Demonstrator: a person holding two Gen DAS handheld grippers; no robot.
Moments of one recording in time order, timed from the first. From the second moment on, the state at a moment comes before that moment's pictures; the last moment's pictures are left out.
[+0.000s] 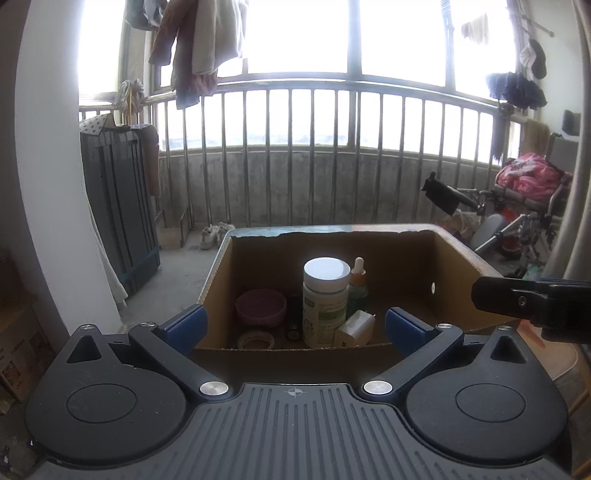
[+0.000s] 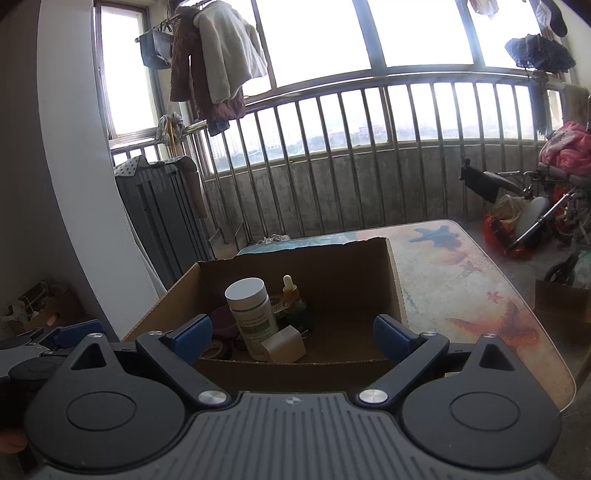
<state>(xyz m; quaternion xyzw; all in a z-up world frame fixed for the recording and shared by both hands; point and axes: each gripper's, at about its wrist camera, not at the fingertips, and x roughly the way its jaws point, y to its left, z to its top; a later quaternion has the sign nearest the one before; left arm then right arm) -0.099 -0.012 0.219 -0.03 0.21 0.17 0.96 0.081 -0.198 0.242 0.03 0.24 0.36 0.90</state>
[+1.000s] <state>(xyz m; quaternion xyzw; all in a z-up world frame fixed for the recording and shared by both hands) -0.107 -0.013 0.210 -0.02 0.22 0.19 0.96 0.073 -0.191 0.230 -0.01 0.25 0.36 0.90</state>
